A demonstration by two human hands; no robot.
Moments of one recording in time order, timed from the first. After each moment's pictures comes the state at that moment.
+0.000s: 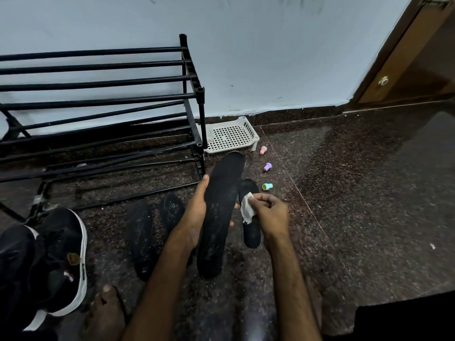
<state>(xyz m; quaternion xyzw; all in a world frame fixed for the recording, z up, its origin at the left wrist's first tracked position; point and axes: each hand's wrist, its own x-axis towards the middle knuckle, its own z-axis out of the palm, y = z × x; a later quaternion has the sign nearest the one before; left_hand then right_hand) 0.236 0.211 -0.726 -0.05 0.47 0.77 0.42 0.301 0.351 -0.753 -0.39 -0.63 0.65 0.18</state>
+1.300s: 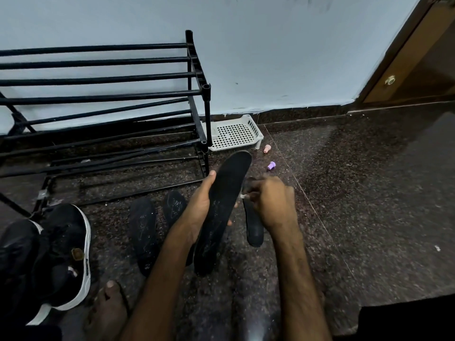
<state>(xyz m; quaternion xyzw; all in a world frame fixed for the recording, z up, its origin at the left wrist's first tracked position) 0.228 0.205 -0.728 -0.02 0.51 0.76 0.40 0.291 0.353 -0.708 -0.16 -0.96 0.20 0.11</state>
